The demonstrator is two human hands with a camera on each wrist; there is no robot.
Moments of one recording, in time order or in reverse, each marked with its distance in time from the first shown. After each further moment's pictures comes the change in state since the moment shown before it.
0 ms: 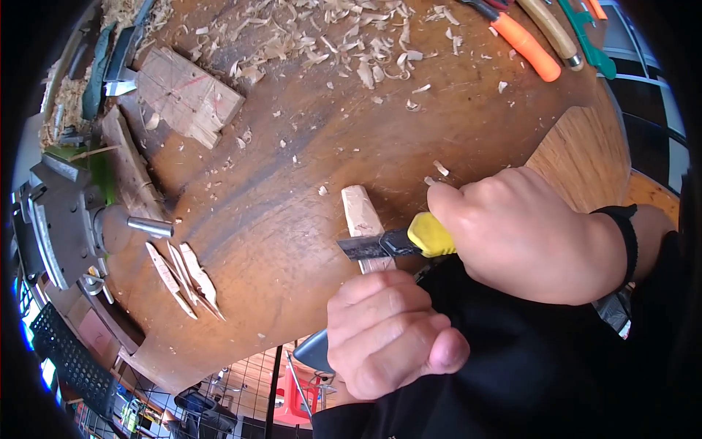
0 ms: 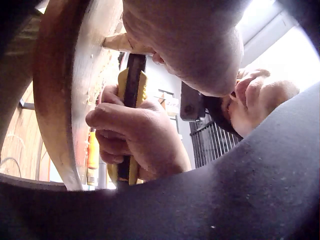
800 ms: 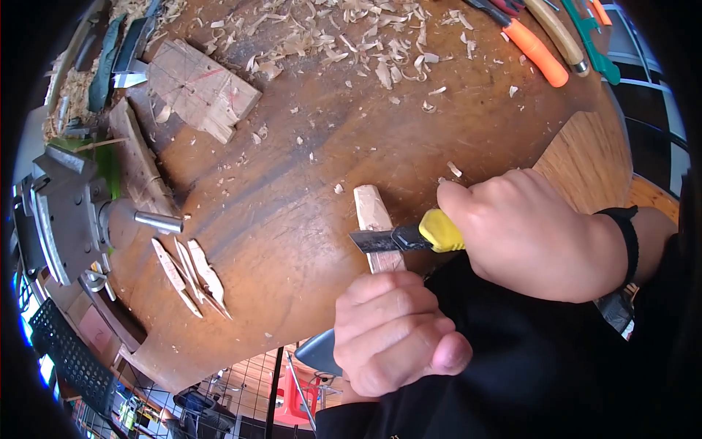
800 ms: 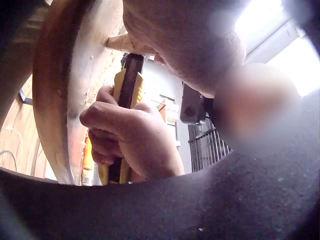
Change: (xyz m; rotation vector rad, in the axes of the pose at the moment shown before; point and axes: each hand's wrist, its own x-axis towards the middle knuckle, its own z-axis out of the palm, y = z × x) left_hand -0.002 -0.007 -0.005 -0.034 0.008 0.040; right_hand 0.005 -0.001 0.004 0.006 0.006 0.006
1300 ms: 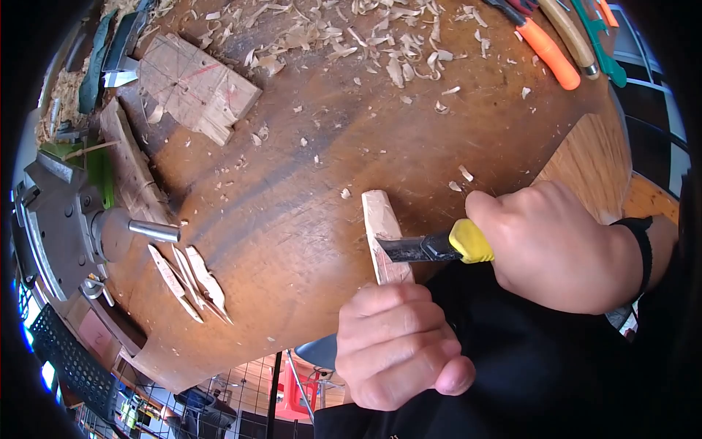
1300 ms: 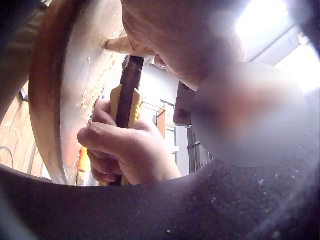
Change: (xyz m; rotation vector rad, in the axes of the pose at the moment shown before) left_hand 0.000 -0.007 0.001 -0.081 0.061 0.046; right_hand -0.007 -0.001 -0.015 0.009 -0.168 0.093
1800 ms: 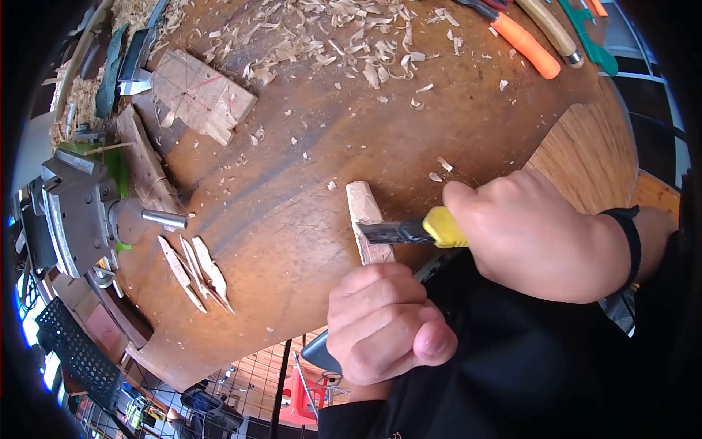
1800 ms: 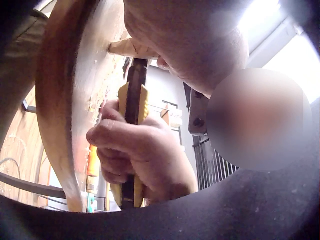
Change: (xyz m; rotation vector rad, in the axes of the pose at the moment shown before) left_hand 0.002 0.013 -0.009 0.165 -0.176 -0.166; right_hand -0.005 0.004 0.015 0.019 0.168 -0.091
